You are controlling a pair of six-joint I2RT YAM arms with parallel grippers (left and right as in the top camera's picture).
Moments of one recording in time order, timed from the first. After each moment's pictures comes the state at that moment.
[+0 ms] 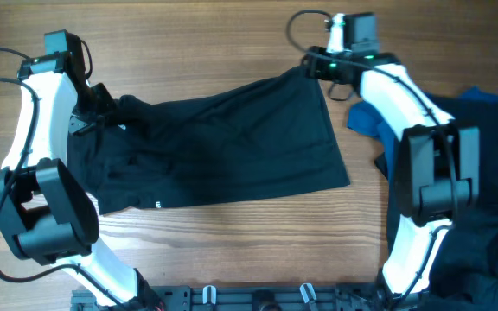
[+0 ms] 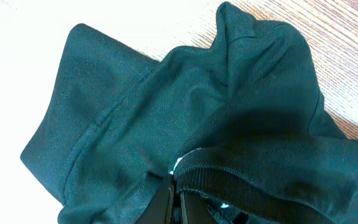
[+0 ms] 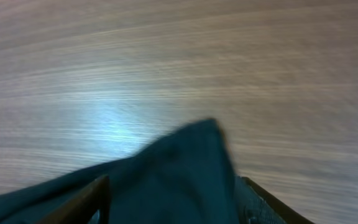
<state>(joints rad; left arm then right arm) 0.20 1.90 1.54 -1.08 -0.08 -0.36 0.17 2.09 1.53 -0.33 -0.18 0.26</state>
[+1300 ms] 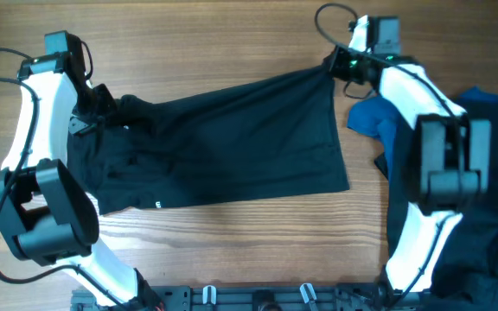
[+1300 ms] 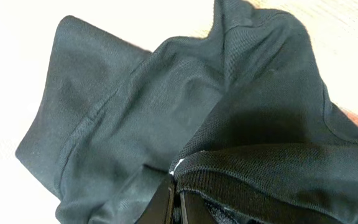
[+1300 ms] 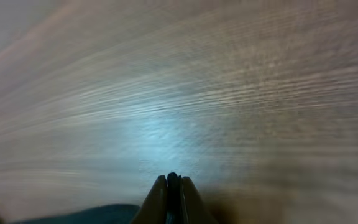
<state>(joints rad) 0.20 1.90 1.54 -1.10 -0.05 -0.33 0.03 2.12 1.53 -0.31 -0.40 0.35</state>
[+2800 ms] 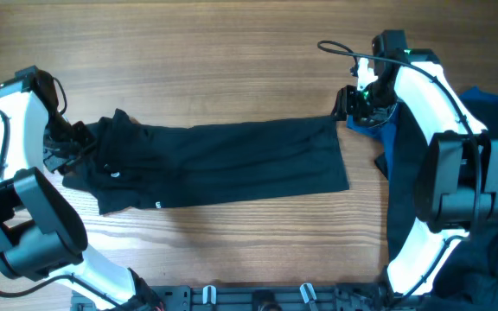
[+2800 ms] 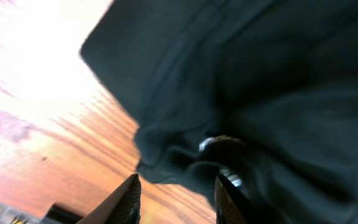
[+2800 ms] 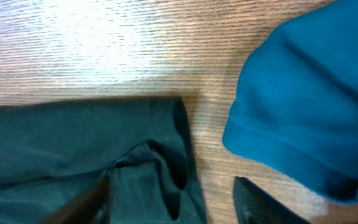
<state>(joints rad) 0.37 1.85 1.43 -1.28 -0.04 -0.31 0.02 2.03 1.53 -1.01 -0.27 0.11</state>
